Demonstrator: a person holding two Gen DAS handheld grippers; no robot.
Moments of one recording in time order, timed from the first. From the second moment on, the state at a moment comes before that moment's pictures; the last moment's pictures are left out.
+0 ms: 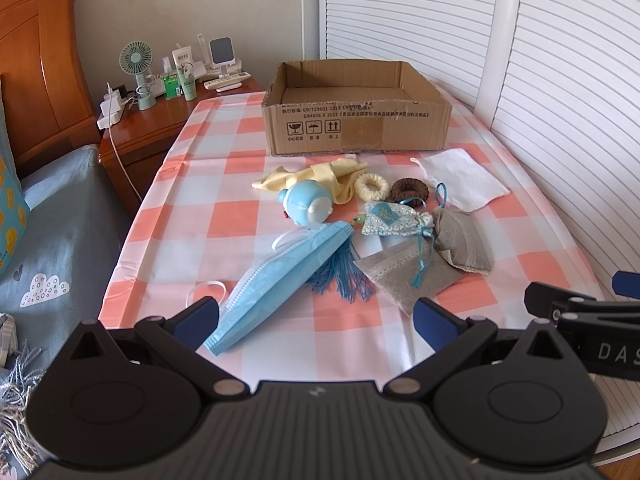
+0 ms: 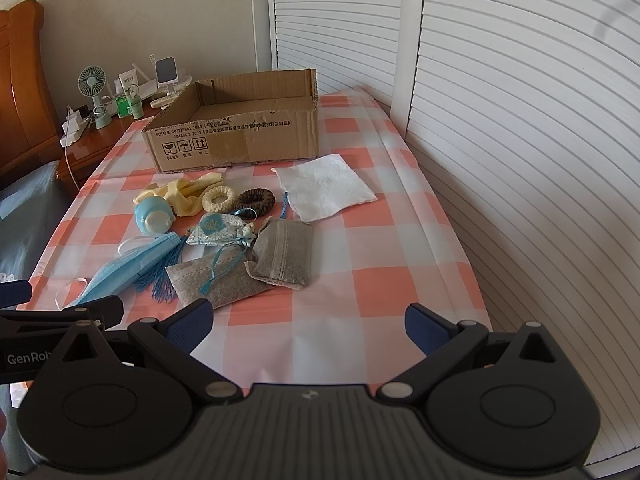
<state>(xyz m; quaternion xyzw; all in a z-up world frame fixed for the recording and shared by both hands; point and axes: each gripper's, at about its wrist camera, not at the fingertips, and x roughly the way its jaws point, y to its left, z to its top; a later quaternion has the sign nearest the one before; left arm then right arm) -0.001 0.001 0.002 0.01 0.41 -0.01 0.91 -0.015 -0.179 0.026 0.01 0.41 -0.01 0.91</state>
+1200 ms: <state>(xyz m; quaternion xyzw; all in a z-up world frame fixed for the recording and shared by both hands) 0.010 0.002 -0.007 0.04 0.40 -0.04 0.91 -0.007 -0.179 0.025 0.01 0.40 0.02 0.92</state>
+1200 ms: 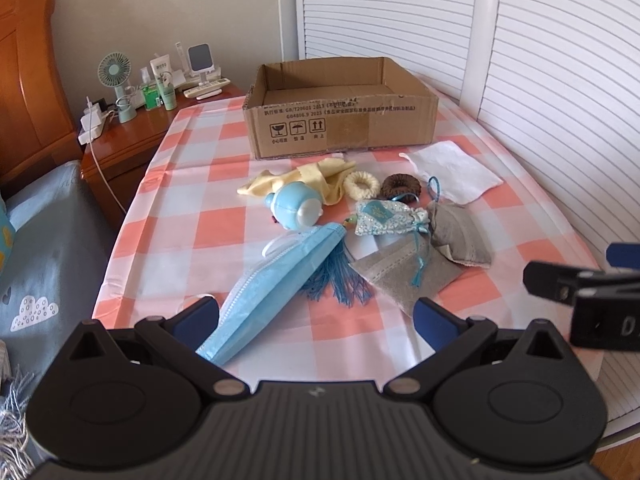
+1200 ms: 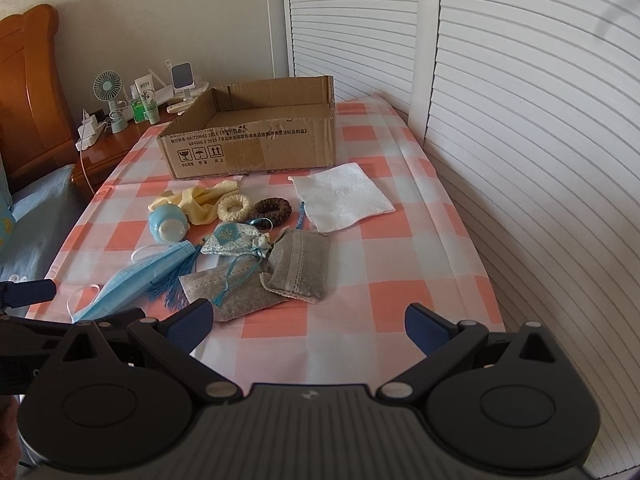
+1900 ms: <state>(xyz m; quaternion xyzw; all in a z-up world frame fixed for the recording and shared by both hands) 0.043 0.017 -0.064 0.07 0.44 -0.06 0.89 0.023 -0.194 0.001 0.00 0.40 0.03 0.92</state>
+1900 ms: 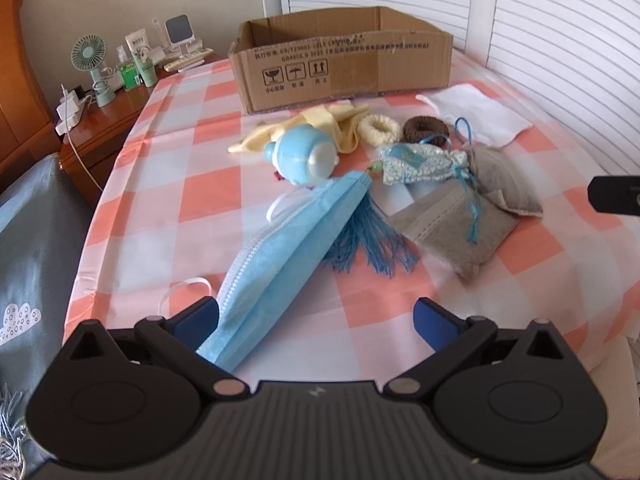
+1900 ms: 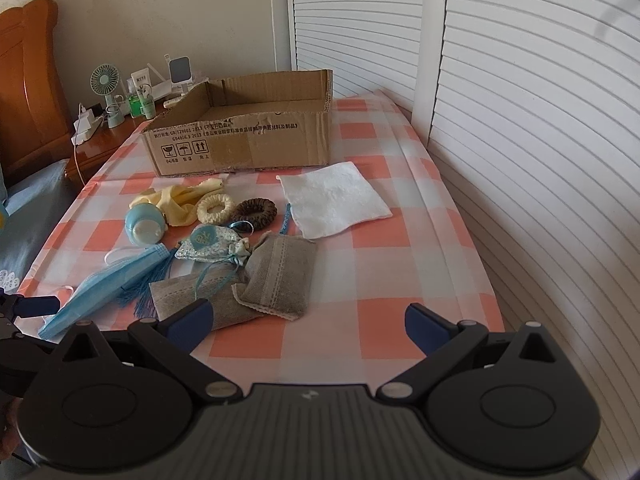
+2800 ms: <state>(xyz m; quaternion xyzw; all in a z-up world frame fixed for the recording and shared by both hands) 0.058 0.036 -0.056 0.09 0.42 -0.10 0.90 0.051 -0.187 -0.020 0.00 0.42 0.05 0.91</state>
